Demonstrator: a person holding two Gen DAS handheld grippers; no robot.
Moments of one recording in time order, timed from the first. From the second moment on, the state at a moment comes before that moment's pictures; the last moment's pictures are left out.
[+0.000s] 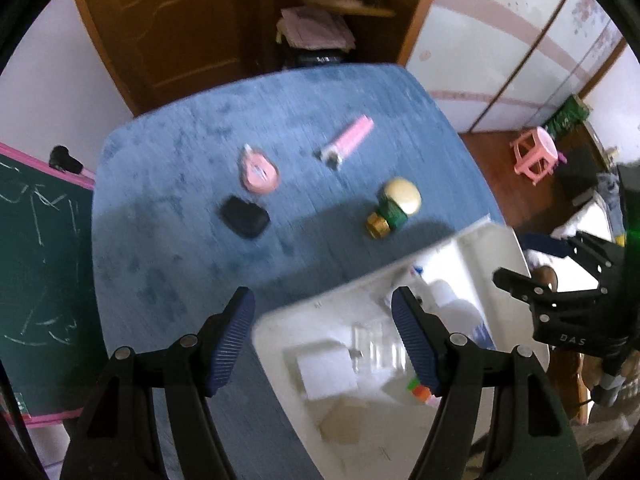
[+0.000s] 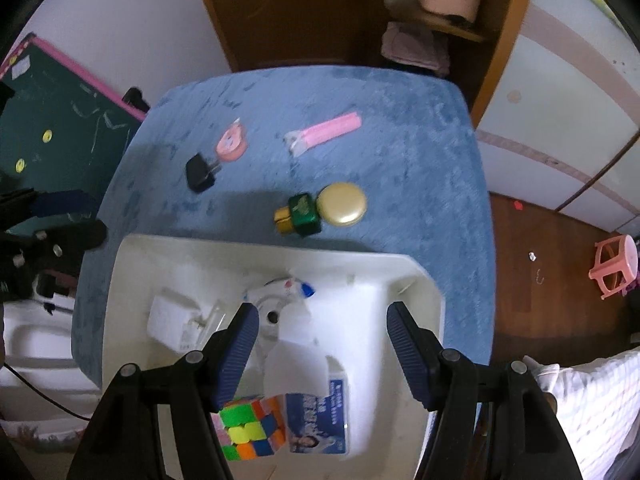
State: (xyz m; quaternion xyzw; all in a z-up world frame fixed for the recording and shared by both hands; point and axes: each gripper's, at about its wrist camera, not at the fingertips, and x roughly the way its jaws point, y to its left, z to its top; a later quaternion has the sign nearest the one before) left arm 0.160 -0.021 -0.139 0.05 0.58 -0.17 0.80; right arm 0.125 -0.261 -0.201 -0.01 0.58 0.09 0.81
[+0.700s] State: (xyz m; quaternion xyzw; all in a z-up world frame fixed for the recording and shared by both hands) left arm 0.258 -0.006 -0.210 0.12 0.61 -0.17 0.76; right arm 0.234 -0.292 -0.227 0.03 0.61 0.11 0.78
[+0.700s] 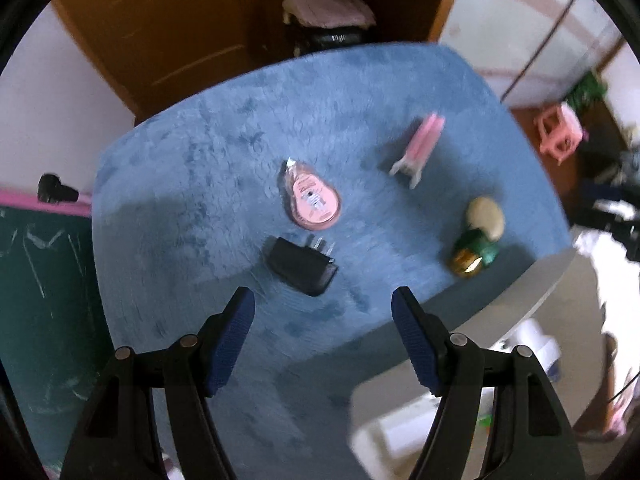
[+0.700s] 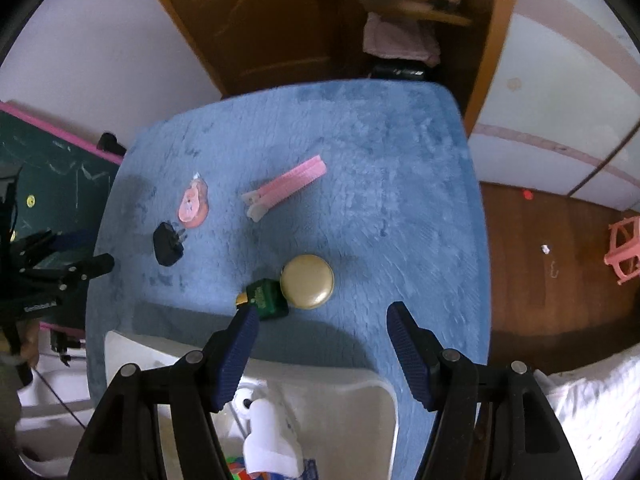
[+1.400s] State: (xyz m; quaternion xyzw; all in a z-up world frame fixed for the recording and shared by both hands) left arm 0.280 -0.027 -0.281 0.21 0.65 -0.21 0.70; right arm 0.233 -0.221 -0.293 -0.06 0.68 0.17 0.71
